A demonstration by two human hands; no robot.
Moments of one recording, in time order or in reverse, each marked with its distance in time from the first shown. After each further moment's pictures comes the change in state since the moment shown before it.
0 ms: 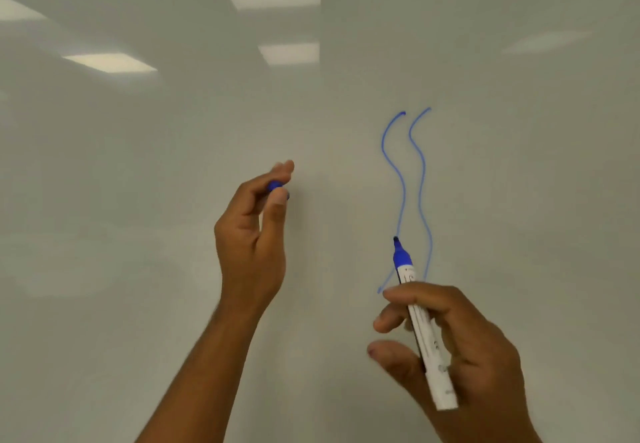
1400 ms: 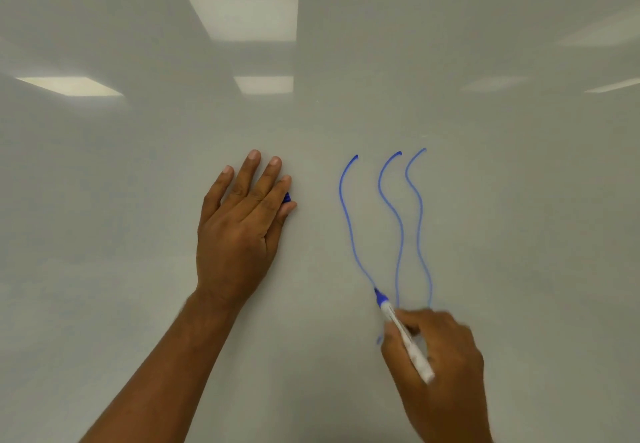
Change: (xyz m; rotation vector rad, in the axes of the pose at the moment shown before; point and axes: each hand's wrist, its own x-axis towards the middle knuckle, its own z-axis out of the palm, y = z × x) left_hand 0.083 -0.073 -0.002 0.893 0.066 0.763; right_hand 0.020 0.093 0.042 -0.586 0.308 -0.012
